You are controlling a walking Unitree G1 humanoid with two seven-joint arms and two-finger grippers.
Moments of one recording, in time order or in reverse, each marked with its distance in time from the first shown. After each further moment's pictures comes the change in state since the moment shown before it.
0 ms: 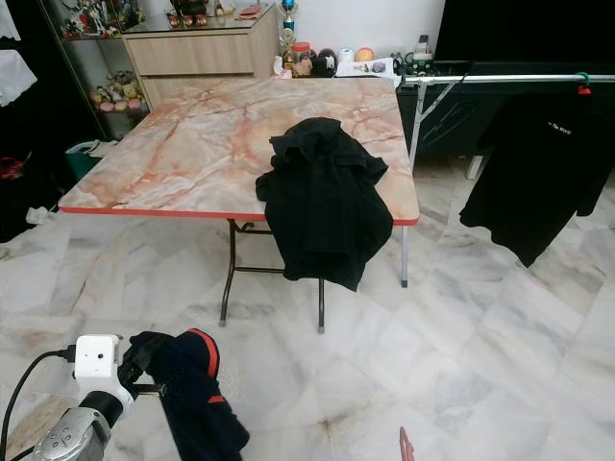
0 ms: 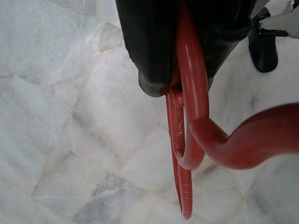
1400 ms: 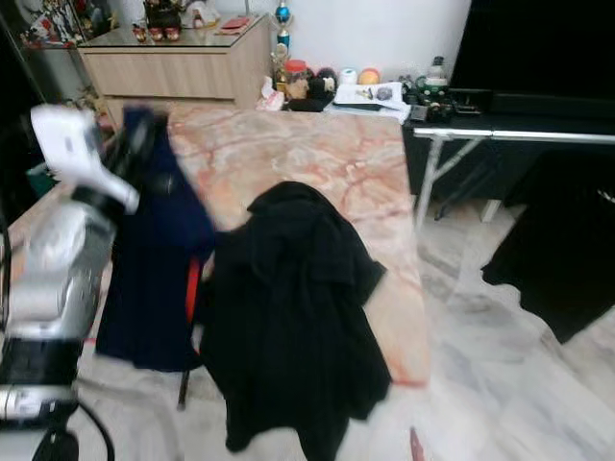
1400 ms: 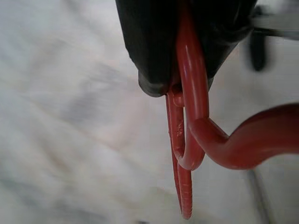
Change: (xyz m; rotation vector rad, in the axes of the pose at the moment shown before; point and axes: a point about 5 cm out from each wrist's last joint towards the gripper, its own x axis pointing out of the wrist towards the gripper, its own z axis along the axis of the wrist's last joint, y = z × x) left arm 0.064 -0.044 0.247 0.082 -0.725 -0.241; right arm 0.001 0.015 0.006 0.003 -0.018 0.035
